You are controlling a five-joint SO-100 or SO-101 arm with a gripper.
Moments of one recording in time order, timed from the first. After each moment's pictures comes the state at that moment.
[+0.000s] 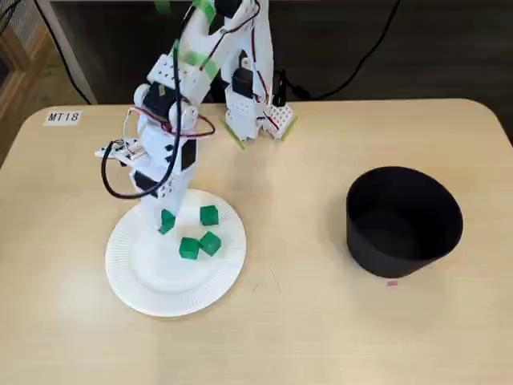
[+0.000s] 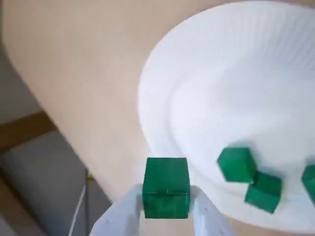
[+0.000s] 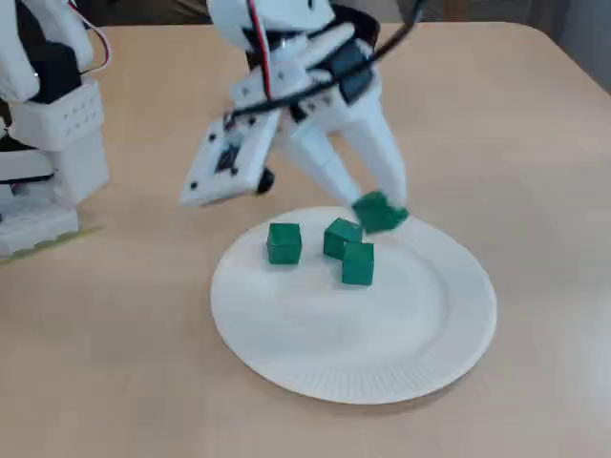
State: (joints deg) arm 26.5 107.9 108.9 48.3 4.2
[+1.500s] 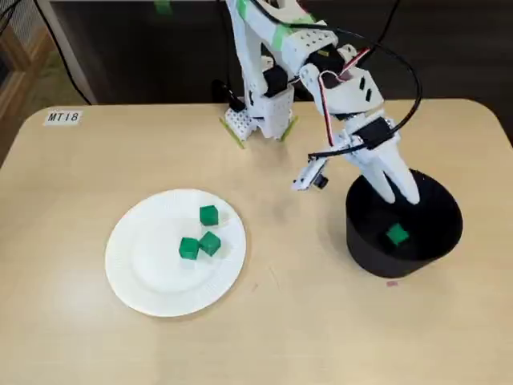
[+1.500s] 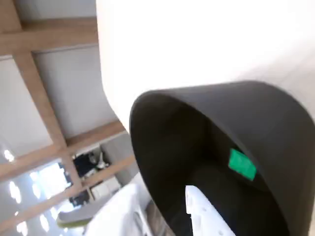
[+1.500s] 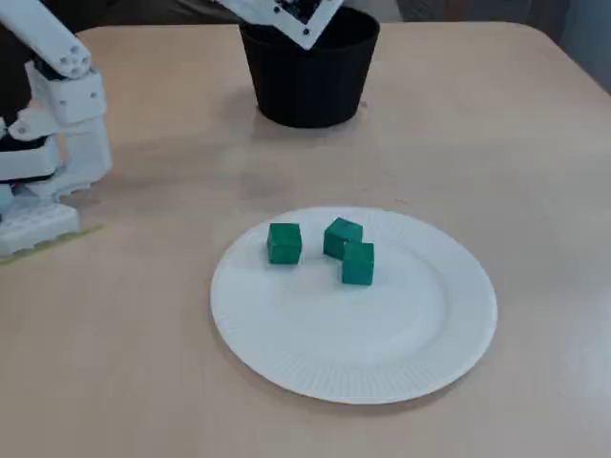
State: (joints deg) arm -30.7 122.6 128.1 33.3 2.6
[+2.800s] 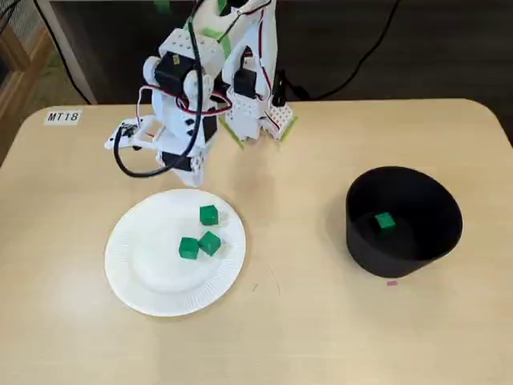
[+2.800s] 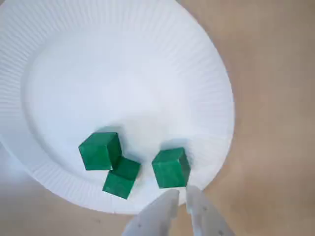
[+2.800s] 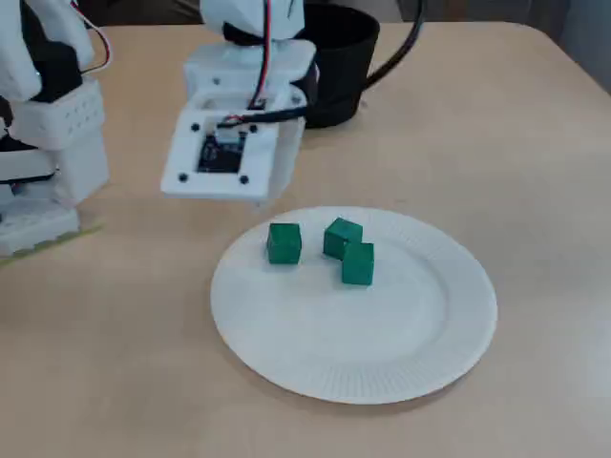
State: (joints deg) arm 26.8 99.1 102.1 78.7 -17.0
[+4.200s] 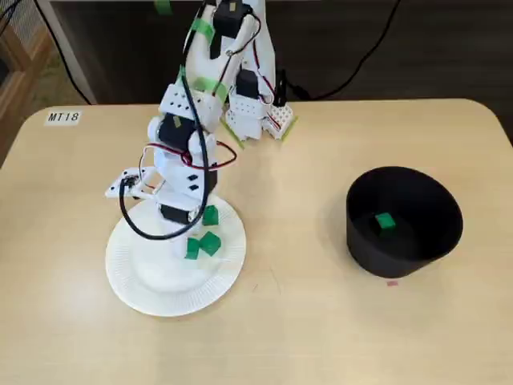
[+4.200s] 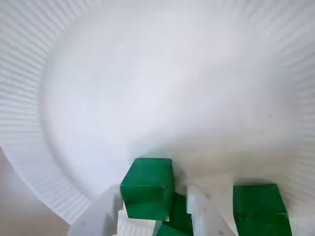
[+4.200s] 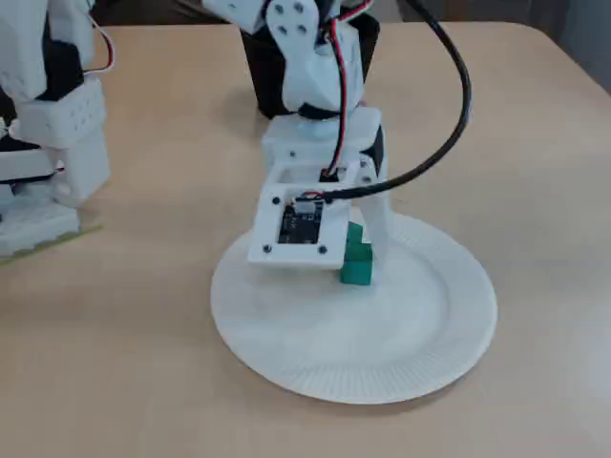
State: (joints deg) arm 22.6 81.5 98.3 59.8 -8.9
